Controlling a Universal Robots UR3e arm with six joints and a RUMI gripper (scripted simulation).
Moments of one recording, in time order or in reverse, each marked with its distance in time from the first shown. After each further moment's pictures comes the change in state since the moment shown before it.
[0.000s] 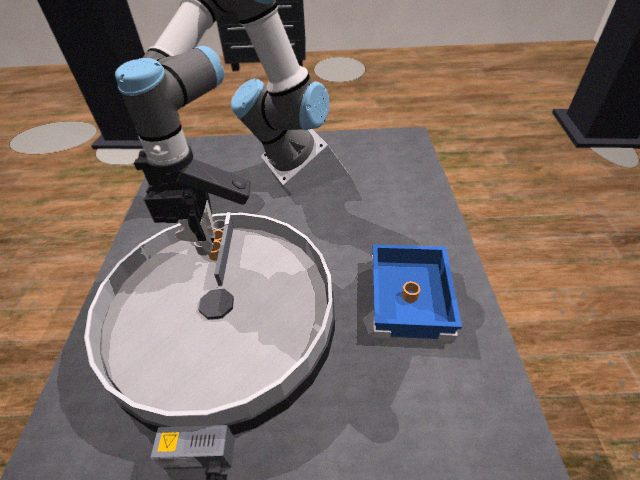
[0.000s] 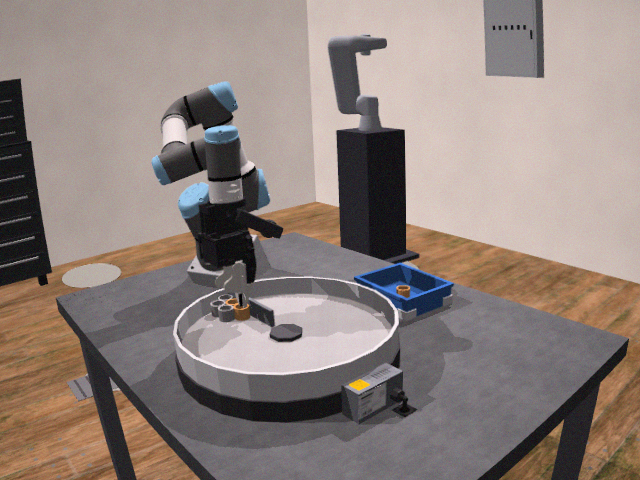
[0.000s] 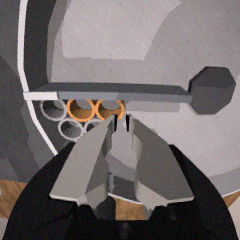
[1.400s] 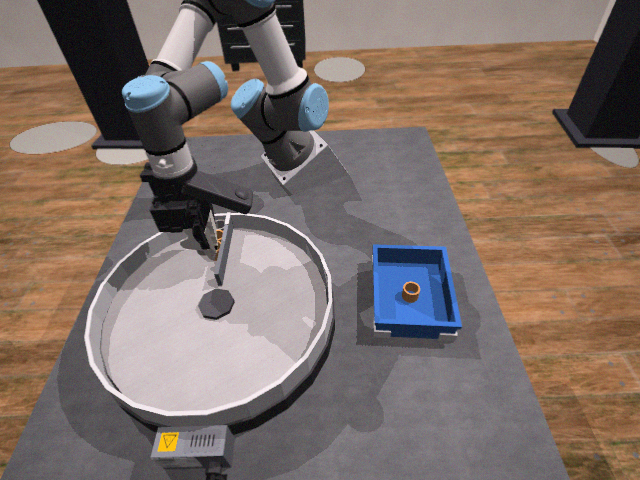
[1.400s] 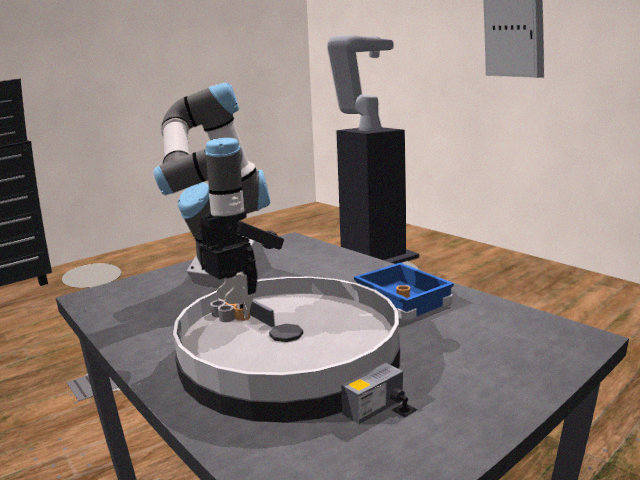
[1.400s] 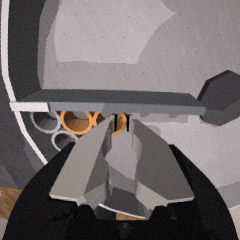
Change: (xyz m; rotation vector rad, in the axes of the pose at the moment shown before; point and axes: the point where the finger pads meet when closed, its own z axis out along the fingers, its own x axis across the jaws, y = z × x) arm -0.002 -0.001 0.024 0.004 -0.007 0.000
